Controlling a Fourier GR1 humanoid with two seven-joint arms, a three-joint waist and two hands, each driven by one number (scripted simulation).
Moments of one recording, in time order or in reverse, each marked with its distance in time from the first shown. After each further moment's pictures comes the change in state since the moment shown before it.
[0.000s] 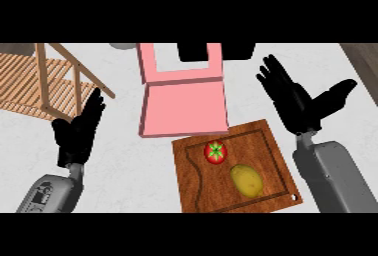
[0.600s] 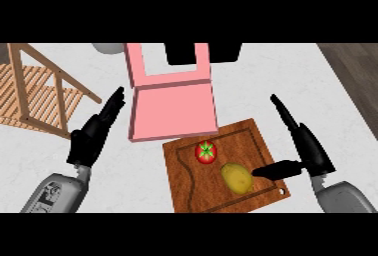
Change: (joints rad) left arm -0.023 0.029 -0.109 -0.061 -0.048 -0.124 -0.040; right arm 0.241 -0.209 0.239 -0.114 0.520 -0.153 -0.132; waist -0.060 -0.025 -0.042
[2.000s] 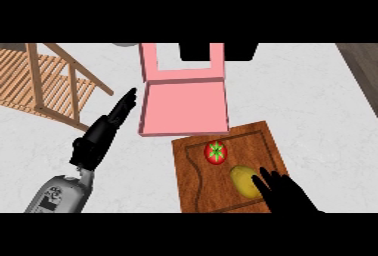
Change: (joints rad) left arm 0.008 -0.026 -0.010 -0.094 -0.038 -0.108 0.035; right arm 0.308 -0.165 0.366 -0.845 0.681 0.323 0.796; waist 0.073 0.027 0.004
